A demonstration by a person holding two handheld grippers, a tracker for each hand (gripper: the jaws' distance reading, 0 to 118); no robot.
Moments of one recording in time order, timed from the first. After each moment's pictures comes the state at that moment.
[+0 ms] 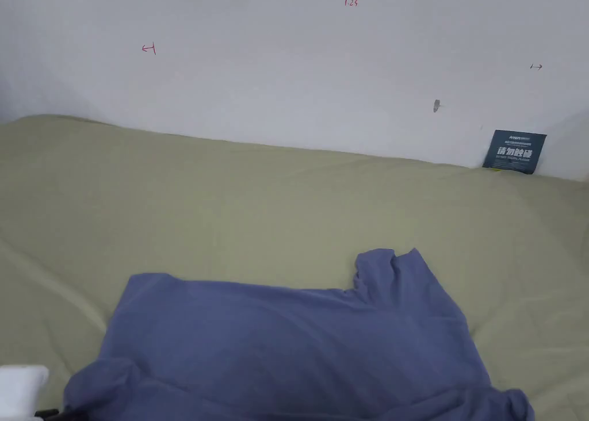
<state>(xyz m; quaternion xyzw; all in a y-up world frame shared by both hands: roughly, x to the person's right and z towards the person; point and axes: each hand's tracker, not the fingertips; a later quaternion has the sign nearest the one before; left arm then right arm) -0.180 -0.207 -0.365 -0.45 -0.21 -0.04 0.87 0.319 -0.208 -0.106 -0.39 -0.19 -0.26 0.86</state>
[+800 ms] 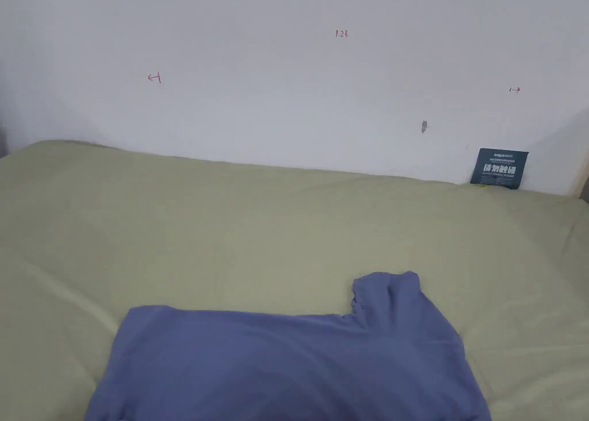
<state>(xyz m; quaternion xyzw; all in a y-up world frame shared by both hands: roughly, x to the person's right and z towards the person) -0.241 -0.140 -0.298 -0.38 -0.15 -0.01 0.91 0.302 -0.138 -0.038 -0.33 -0.28 -0.21 0.88</state>
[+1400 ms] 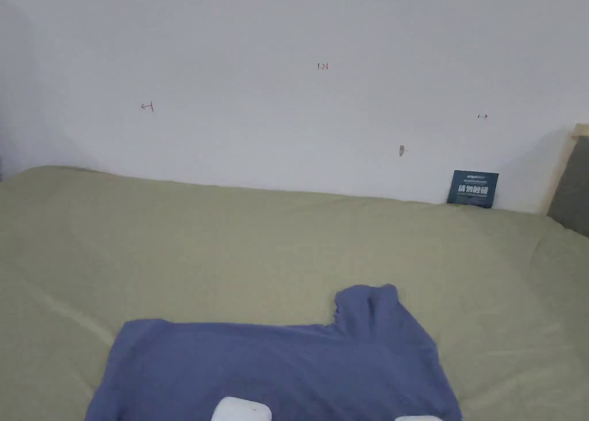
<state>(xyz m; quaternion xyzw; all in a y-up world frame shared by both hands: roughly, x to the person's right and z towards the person) -0.031 -0.169 -0.186 -0.31 -0.27 -0.11 0.90 0.118 -0.180 -0.113 -0.33 -0.15 -0.06 0.93</state>
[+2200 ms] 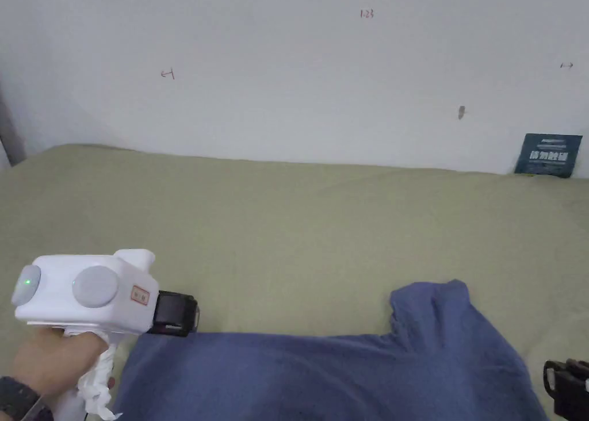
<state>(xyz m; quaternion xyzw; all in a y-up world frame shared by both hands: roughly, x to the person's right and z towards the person) -0.088 -0.194 -0.584 -0.49 -0.22 -0.07 0.84 0.313 -0.151 -0.225 -0.31 -0.20 -0.11 0.92</state>
